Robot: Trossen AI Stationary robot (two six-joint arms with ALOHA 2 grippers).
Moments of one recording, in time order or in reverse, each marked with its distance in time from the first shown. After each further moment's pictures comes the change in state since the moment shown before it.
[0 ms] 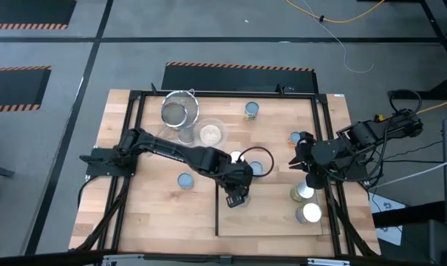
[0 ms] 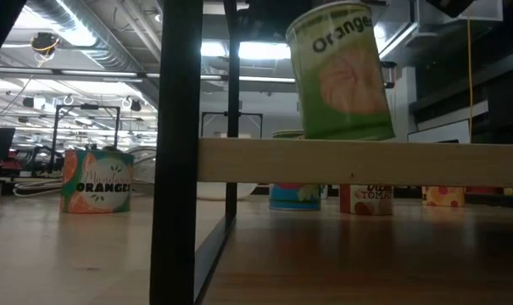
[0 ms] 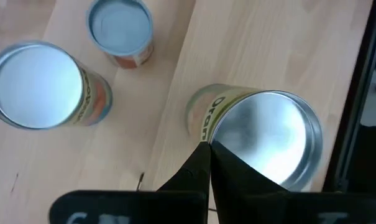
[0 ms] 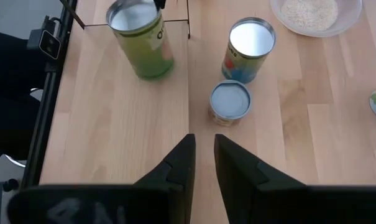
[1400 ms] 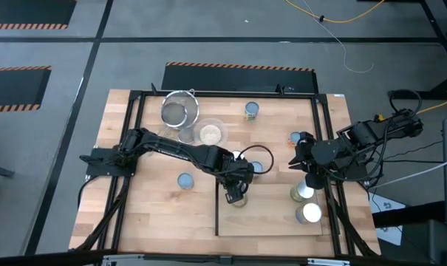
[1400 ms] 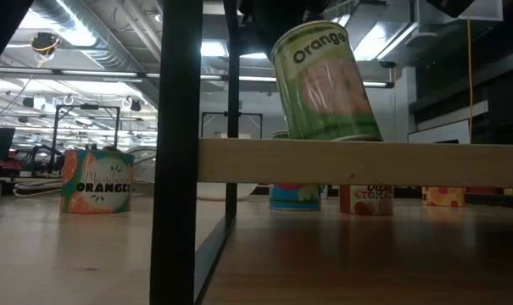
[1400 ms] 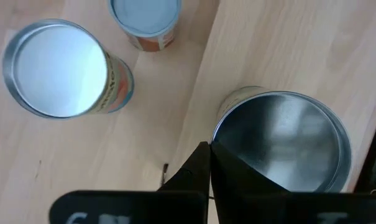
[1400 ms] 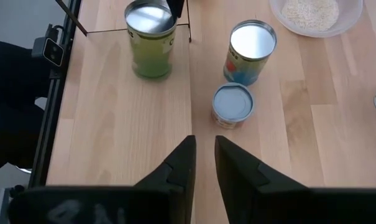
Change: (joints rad) left arm 0.033 0.031 0.000 -0.065 -0.001 0.025; right arm 0.000 0.000 0.000 0.008 -0.001 0.026
